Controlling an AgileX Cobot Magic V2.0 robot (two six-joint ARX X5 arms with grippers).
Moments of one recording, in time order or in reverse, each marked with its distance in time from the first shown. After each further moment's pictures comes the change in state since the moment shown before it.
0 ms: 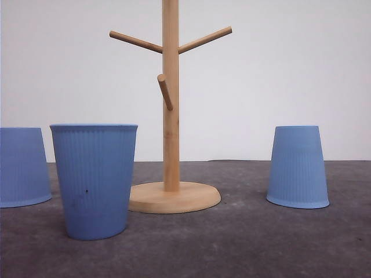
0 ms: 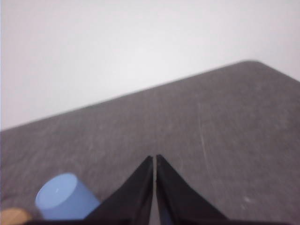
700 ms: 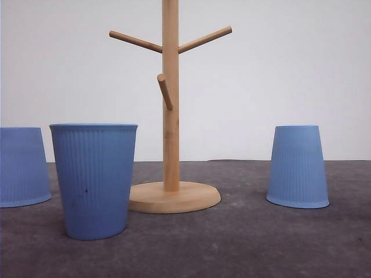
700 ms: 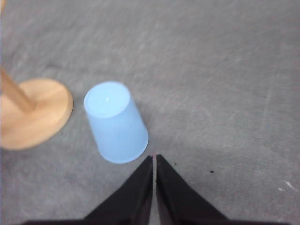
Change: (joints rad) left_arx -0.039 0.526 0.373 -0.441 0.317 0.295; right_arx 0.045 0.492 0.303 -0.243 -0.286 -0.361
